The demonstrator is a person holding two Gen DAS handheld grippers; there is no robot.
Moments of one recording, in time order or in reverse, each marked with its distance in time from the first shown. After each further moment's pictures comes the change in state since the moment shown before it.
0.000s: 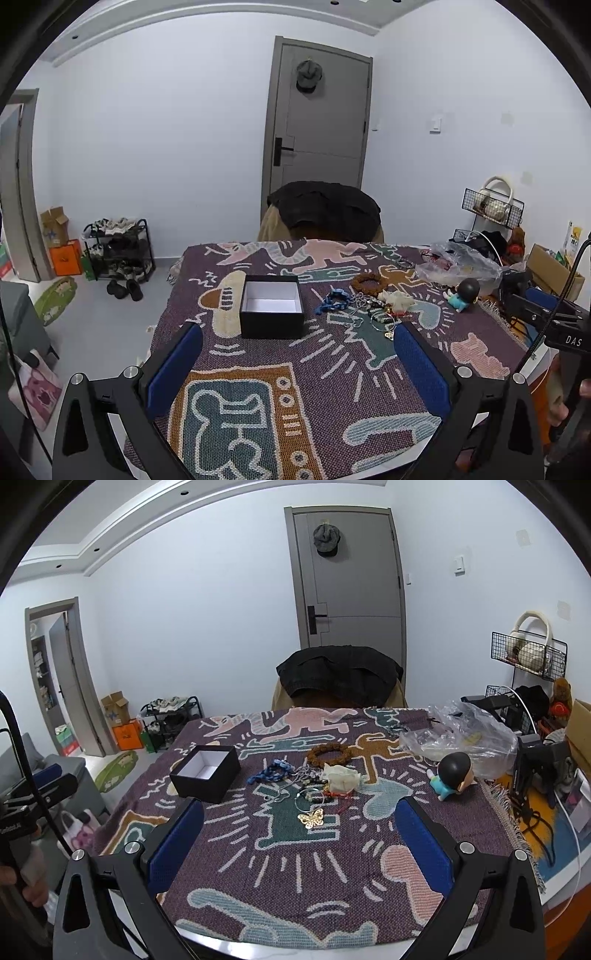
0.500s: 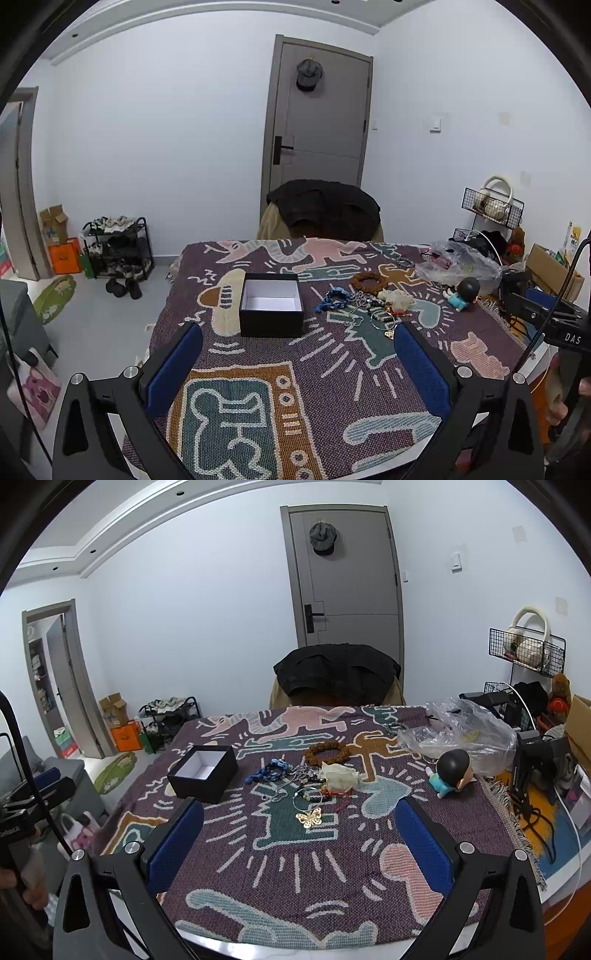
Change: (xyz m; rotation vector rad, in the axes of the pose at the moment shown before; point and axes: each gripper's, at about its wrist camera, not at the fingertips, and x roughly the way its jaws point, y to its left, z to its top) left arm -0.001 0.001 -0.001 -0.005 0.004 -0.002; right arm 0.002 -0.003 -0.002 0.010 0.004 0.000
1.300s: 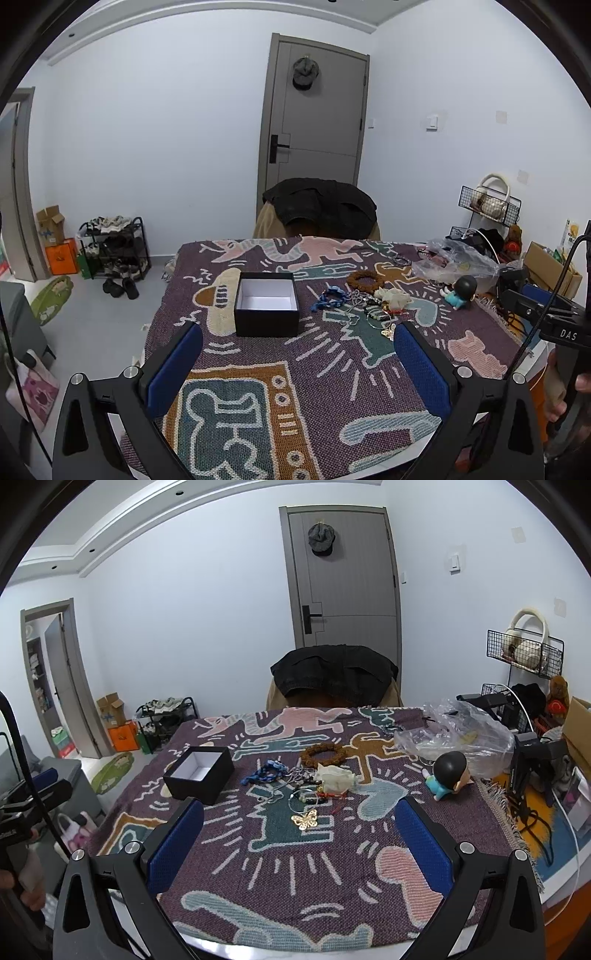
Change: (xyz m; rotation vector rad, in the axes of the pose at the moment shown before) left arm 0.005 0.001 0.001 -0.001 0.009 -0.019; right arm 0.005 -0.002 0.003 -0.008 0.005 -0.019
